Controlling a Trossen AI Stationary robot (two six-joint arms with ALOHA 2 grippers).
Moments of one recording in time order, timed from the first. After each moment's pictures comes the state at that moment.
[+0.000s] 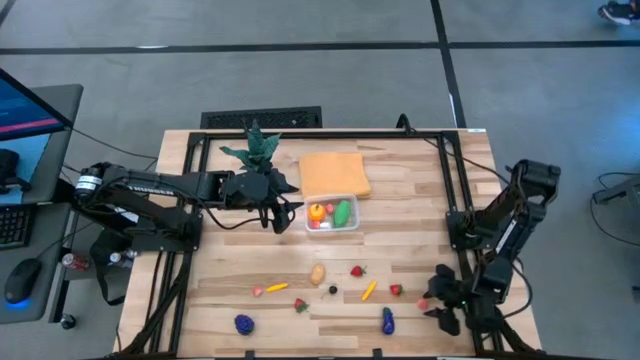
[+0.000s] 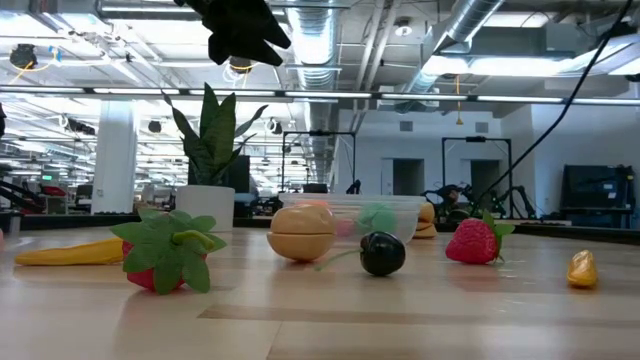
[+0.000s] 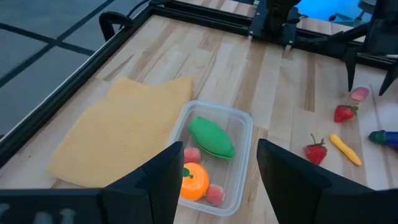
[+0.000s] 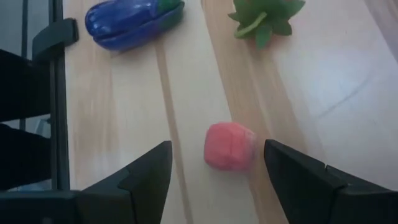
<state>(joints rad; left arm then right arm) -0.04 1.24 1.02 -0.33 -0.27 -0.26 1.26 1.43 0.52 -0.24 0.47 1.41</state>
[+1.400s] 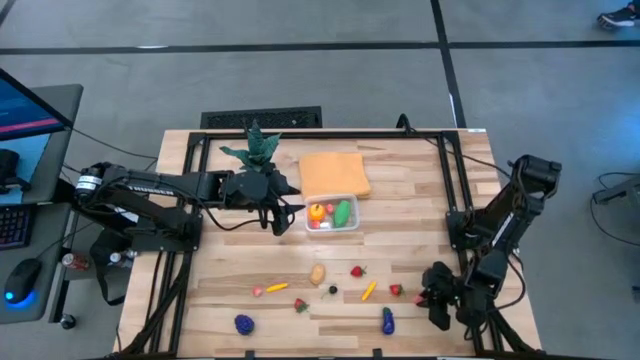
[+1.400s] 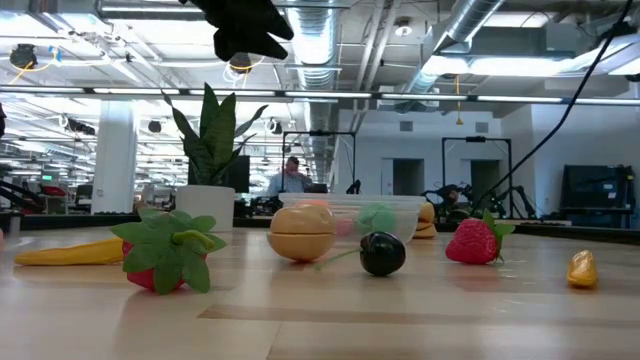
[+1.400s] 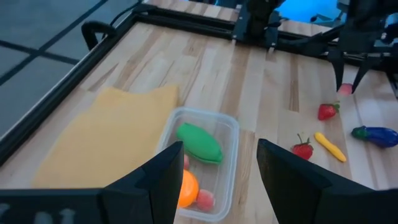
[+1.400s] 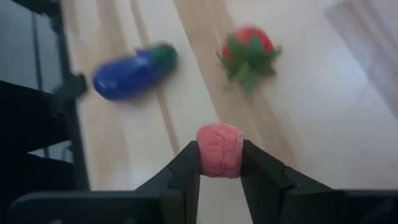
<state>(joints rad) -0.04 1.24 1.02 -0.30 -0.22 -0.22 1.15 1.36 0.52 -0.25 0.45 1.45</state>
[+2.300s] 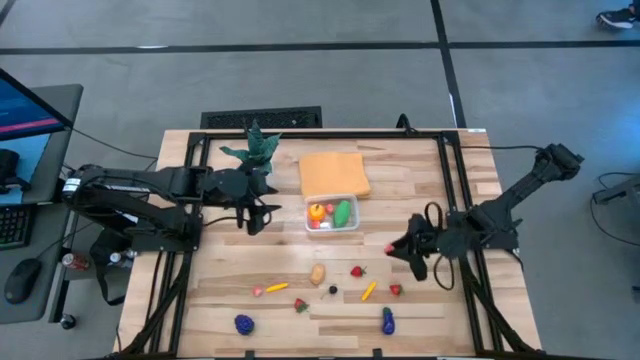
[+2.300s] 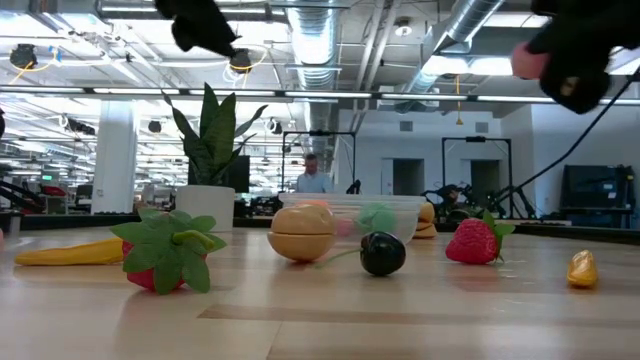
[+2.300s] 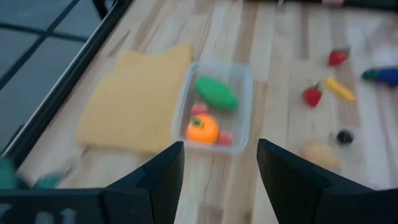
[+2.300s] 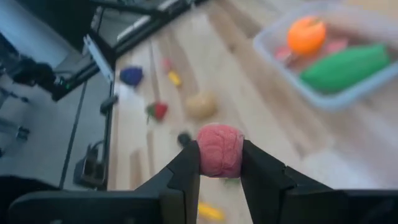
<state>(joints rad) -0.04 1.07 1.02 -0.63 -0.23 -0.18 0.60 0.89 0.52 -0.20 0.45 0.81</state>
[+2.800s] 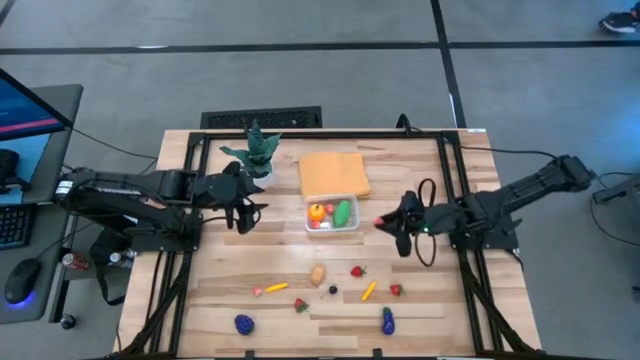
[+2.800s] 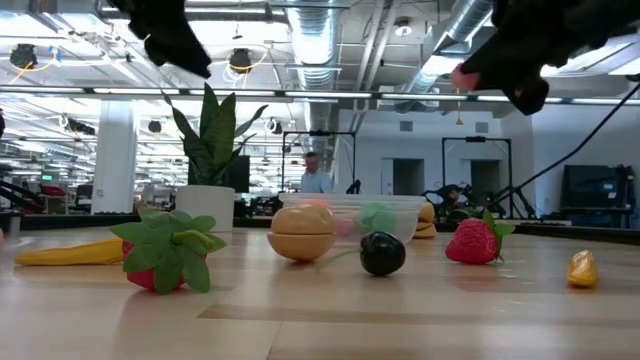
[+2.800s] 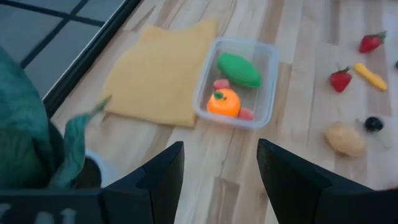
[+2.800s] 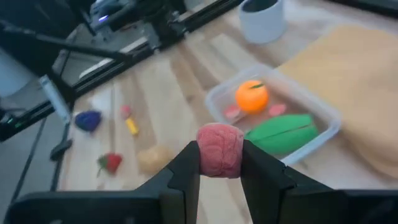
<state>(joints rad) -0.05 0.94 0.88 -0.65 -0.30 -0.24 0.32 0.89 0.52 -0.12 0.39 0.59</state>
